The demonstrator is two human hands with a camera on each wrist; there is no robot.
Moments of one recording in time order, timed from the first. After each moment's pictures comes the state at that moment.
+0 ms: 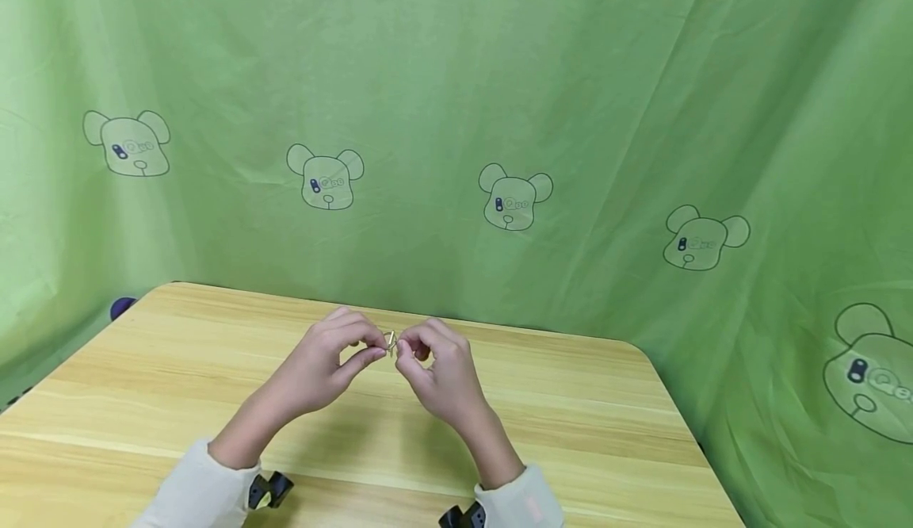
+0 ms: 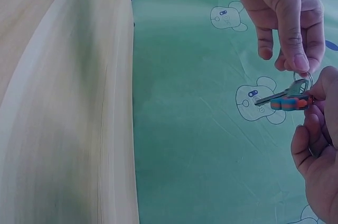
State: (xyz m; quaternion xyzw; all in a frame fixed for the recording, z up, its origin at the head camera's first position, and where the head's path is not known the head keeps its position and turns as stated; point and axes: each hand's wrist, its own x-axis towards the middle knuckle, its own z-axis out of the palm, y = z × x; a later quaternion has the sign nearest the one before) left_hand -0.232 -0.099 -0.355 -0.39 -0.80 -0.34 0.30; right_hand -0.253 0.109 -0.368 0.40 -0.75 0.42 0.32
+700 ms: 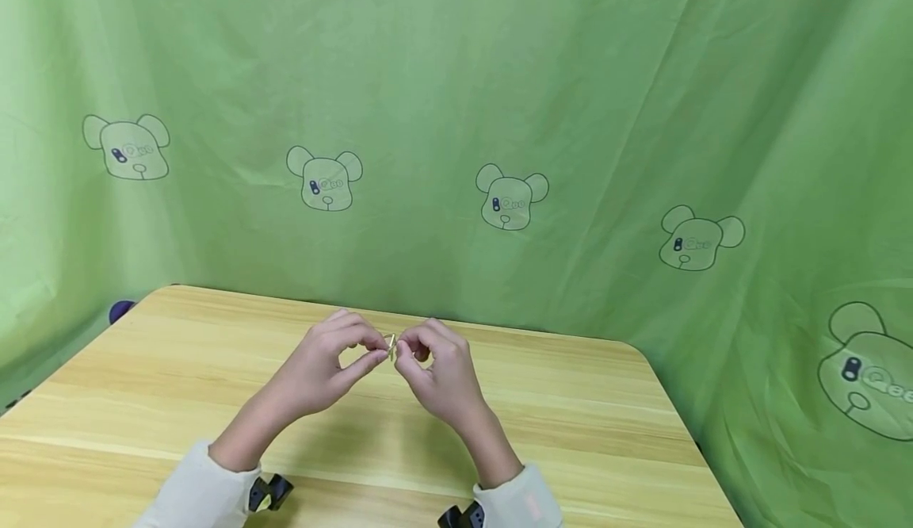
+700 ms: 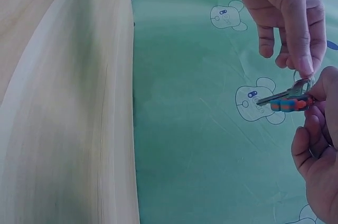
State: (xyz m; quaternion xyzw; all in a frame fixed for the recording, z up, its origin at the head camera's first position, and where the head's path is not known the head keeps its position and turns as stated) left_hand -0.226 -0.099 -0.355 -0.38 -0.80 -0.34 0.30; right_hand -0.248 0.108 -0.368 0.40 -0.75 0.42 0.33
